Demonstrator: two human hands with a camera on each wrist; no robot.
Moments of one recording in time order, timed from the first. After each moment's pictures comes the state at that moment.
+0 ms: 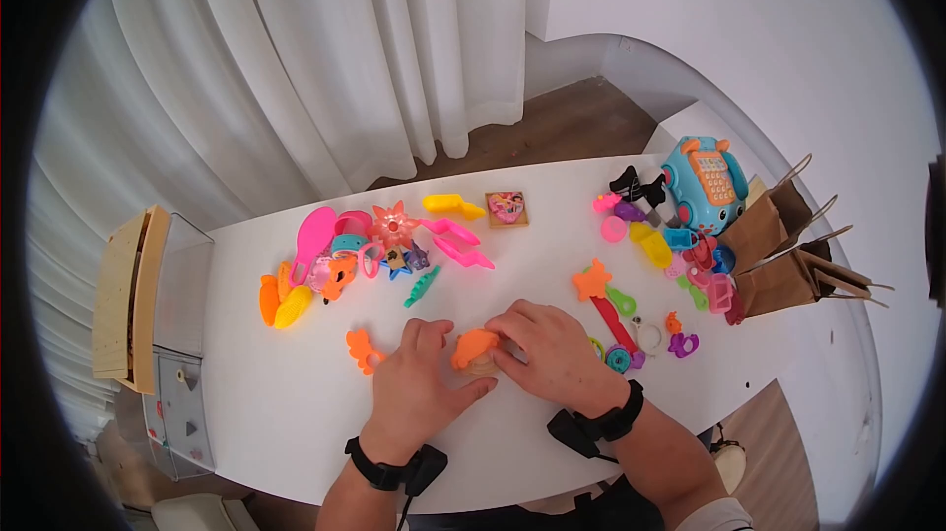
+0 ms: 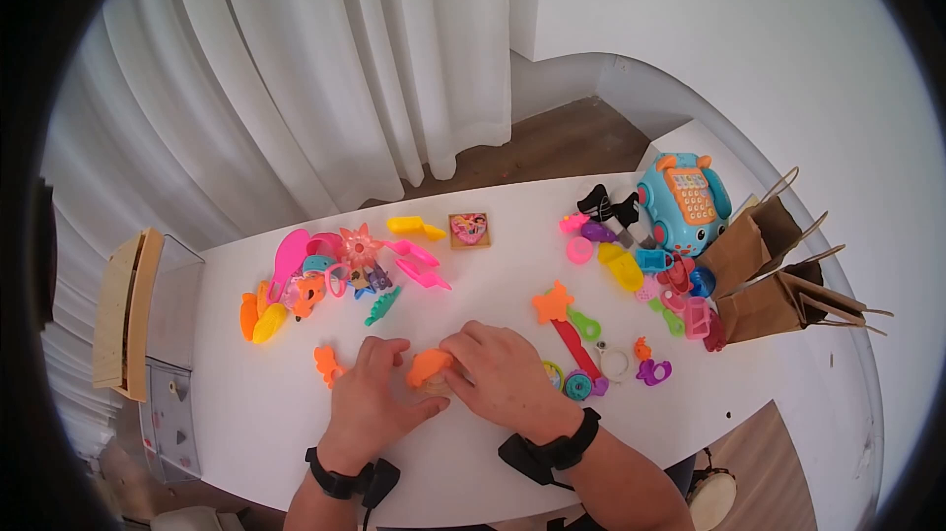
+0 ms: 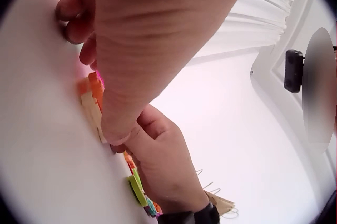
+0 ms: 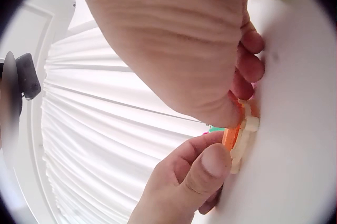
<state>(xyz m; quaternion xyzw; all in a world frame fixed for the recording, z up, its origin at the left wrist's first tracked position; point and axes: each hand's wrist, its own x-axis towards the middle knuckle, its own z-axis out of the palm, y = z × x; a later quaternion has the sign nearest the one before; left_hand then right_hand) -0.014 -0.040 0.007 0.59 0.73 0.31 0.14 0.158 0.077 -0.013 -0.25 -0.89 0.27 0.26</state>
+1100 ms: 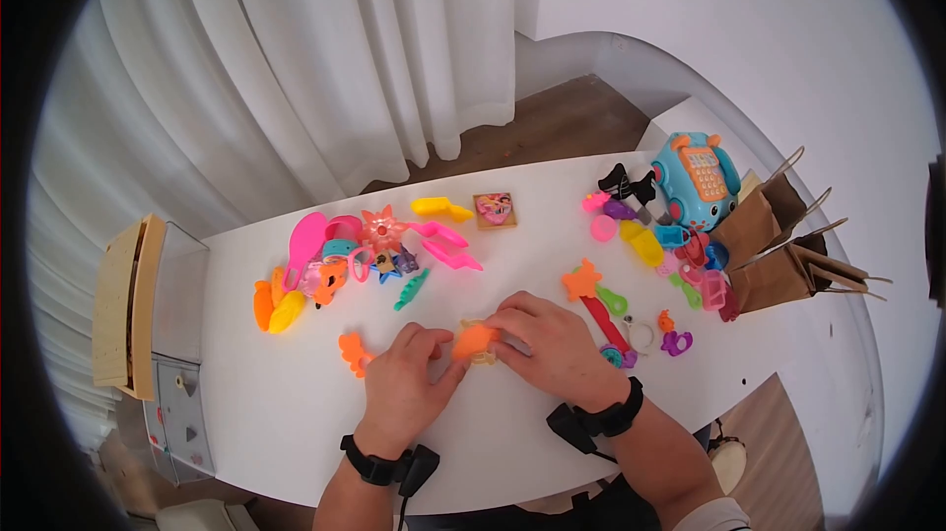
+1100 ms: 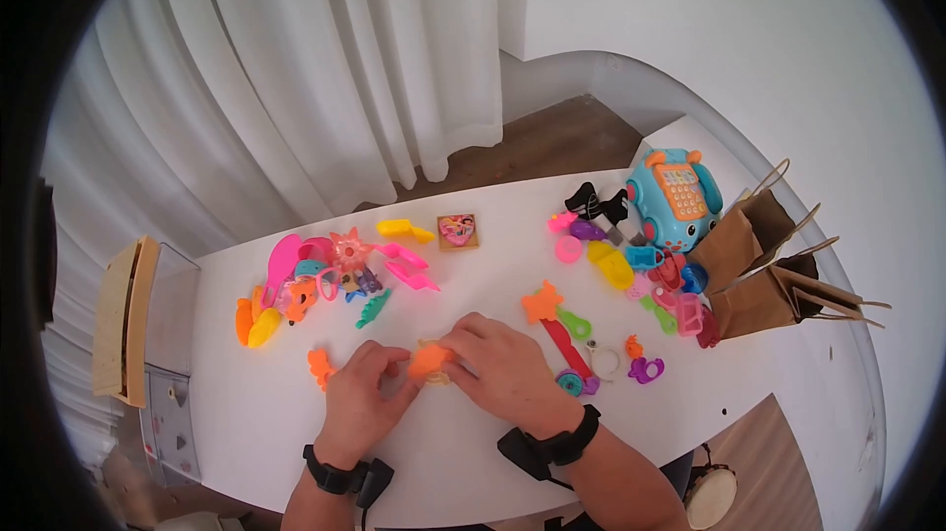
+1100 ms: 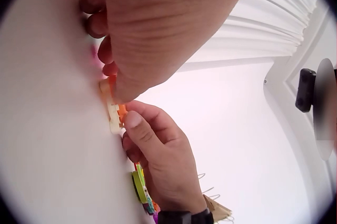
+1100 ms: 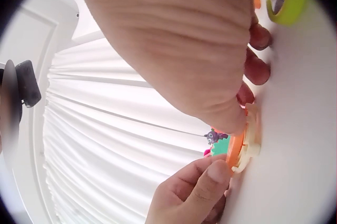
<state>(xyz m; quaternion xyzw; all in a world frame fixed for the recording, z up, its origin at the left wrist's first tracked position) -0.019 -0.036 -0.005 0.60 0.72 0.33 0.14 0.170 0.083 -0.010 -0.27 -0.88 0.28 0.26</state>
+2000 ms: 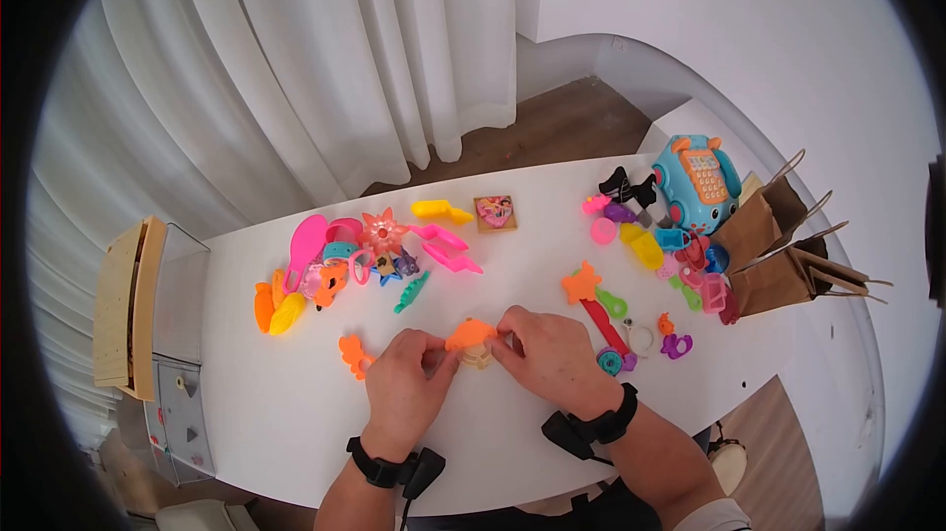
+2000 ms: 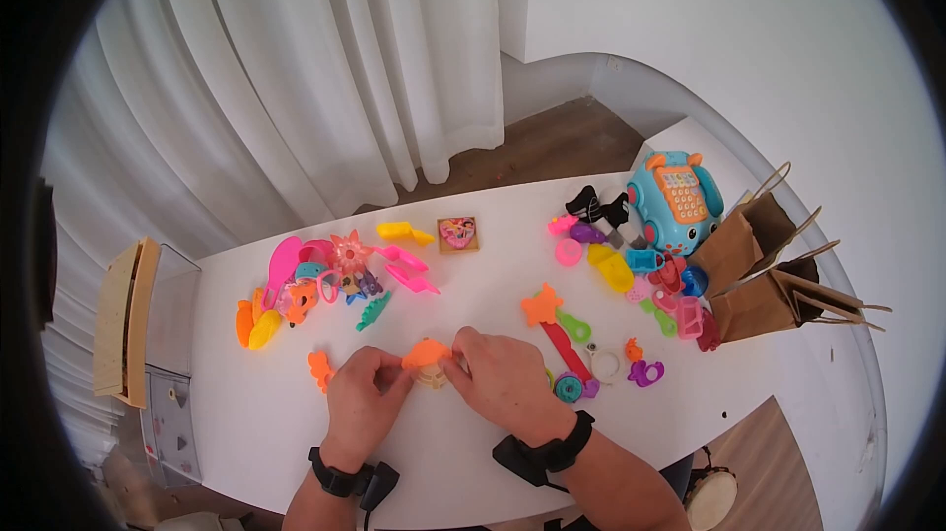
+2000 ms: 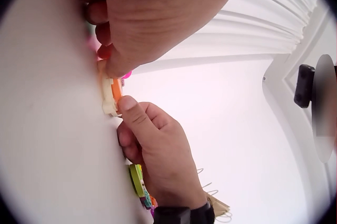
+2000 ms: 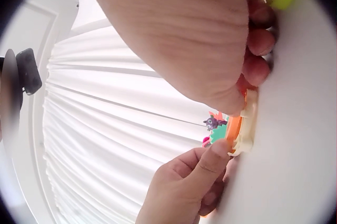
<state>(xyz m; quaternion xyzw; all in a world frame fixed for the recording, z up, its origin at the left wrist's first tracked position) -0.014 -0.034 -0.009 0.51 0.77 0.35 0.16 0.164 0.076 -0.008 -0.36 -0.88 0.25 0.19</state>
